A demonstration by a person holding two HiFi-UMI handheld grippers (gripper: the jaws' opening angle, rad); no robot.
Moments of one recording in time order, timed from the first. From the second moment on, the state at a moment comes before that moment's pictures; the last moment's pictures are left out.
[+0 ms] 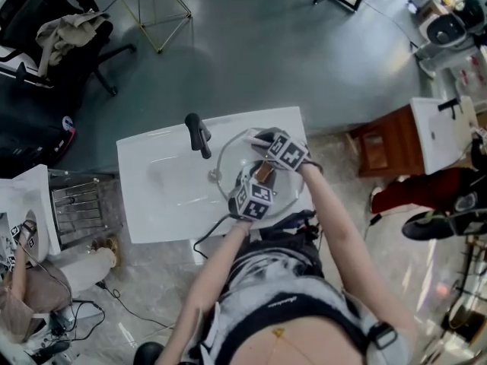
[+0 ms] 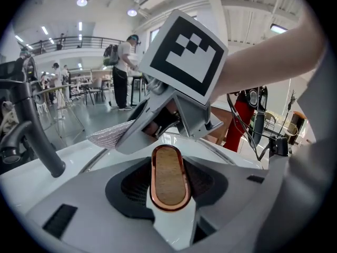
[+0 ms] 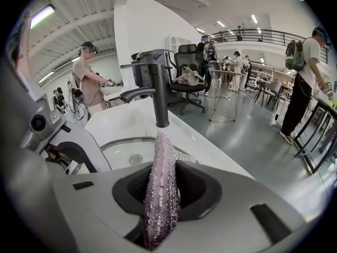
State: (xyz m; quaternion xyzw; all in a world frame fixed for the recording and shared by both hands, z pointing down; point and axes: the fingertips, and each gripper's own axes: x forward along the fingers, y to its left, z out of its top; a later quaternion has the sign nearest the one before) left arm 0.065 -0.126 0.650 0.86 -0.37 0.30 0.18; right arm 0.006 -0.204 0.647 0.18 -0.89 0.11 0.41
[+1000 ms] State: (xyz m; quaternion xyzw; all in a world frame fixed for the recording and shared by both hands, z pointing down) left arm -0.037 -0.082 0.630 0.84 -0.42 0.21 0.27; right arm -0.033 -0.187 0.643 0.11 -0.90 0.07 0.42
